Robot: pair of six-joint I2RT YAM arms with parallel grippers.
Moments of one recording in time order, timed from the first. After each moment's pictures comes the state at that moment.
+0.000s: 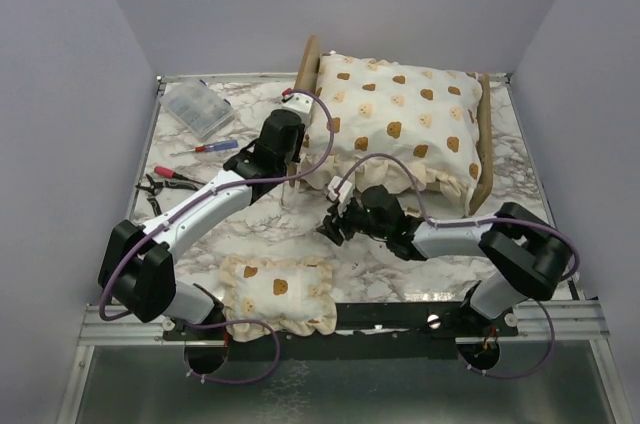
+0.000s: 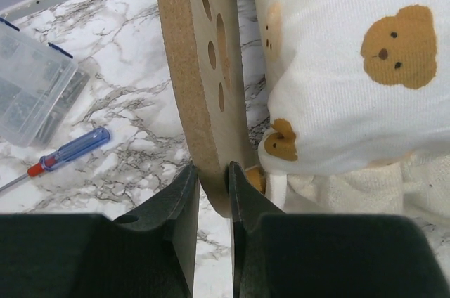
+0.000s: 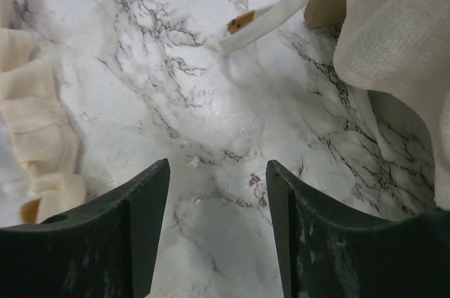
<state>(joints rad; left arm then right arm) -0.63 1.42 1.10 -0.15 -0.41 -0.01 0.90 1.53 0.57 0.57 -0.19 -0.07</state>
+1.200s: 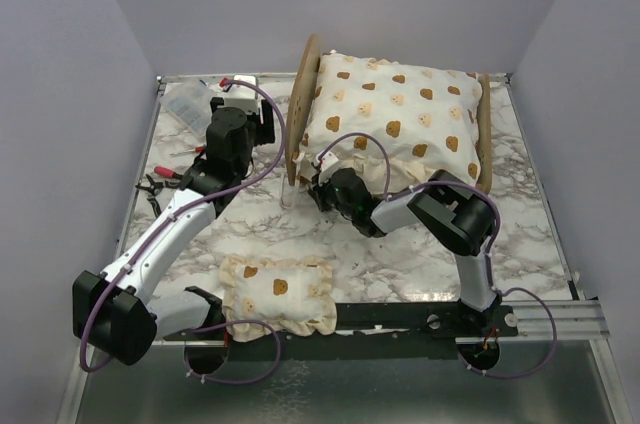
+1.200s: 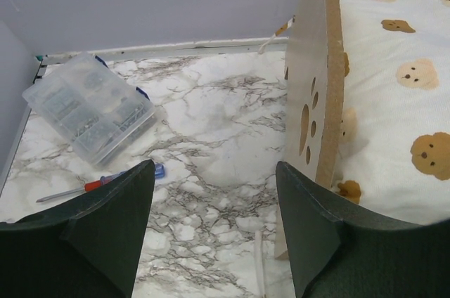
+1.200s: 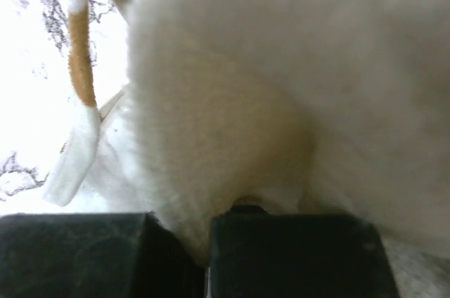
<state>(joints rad) -0.44 1.18 1.00 0.01 -0.38 -0.06 0.85 2.04 0.90 0.76 0.08 0.10</state>
